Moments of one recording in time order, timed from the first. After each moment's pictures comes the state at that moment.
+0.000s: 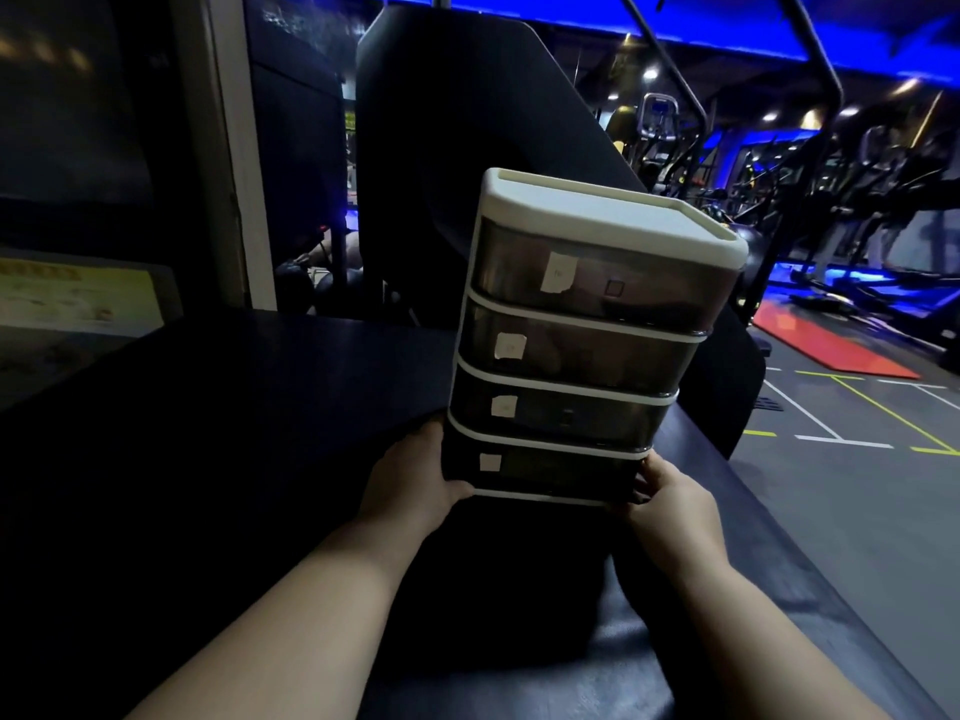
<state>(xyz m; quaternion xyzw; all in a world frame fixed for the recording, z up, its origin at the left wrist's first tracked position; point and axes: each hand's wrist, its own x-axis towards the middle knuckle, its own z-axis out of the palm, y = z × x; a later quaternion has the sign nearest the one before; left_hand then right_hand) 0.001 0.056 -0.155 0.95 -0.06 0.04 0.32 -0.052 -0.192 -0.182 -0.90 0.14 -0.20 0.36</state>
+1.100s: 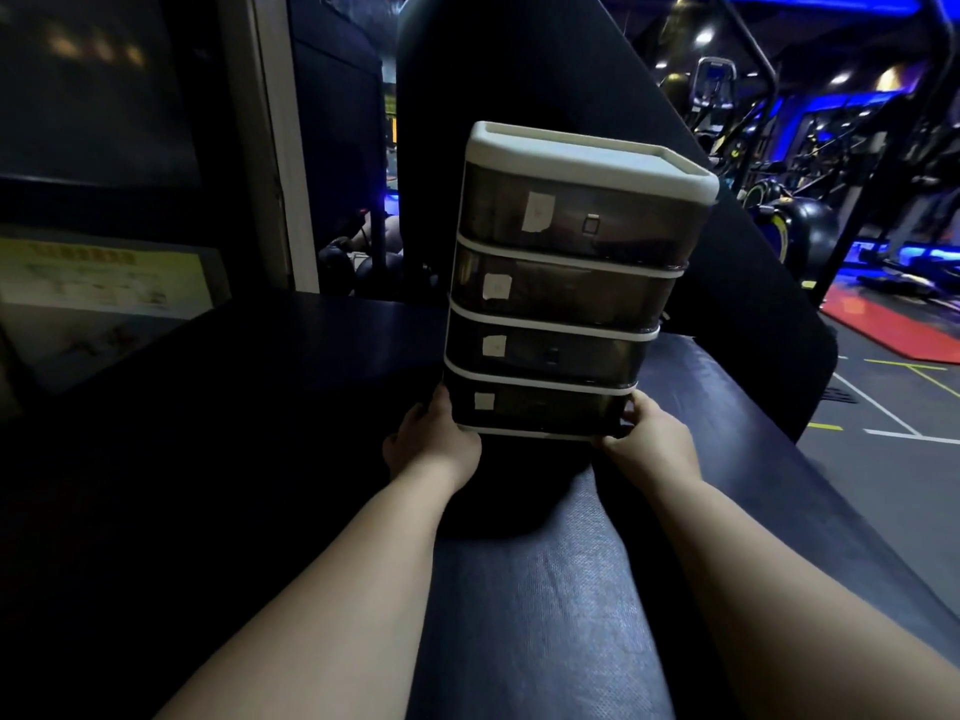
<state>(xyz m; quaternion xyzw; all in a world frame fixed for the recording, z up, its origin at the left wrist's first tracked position) 0.050 0.077 -0.166 0.95 0.05 -0.01 0.32 0.047 -0.149 -0.180 -0.92 0.14 -0.17 0.33</state>
